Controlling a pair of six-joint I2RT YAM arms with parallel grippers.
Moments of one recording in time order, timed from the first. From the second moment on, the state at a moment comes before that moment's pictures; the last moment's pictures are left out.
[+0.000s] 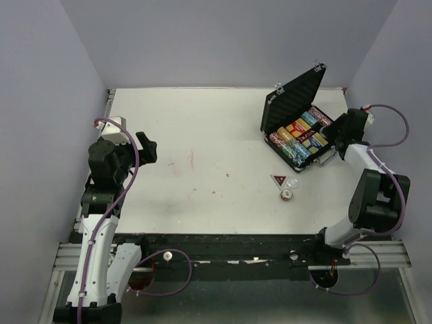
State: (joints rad) left arm -0.01 0.70 0.84 -0.40 0.12 -0.24; right arm -0.21 1.54 0.97 0.00 0.07 0.58
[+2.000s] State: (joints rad) left arm -0.01 0.71 0.84 -0.40 0.12 -0.24; right arm -0.30 1.75 1.21 0.05 0.02 0.46
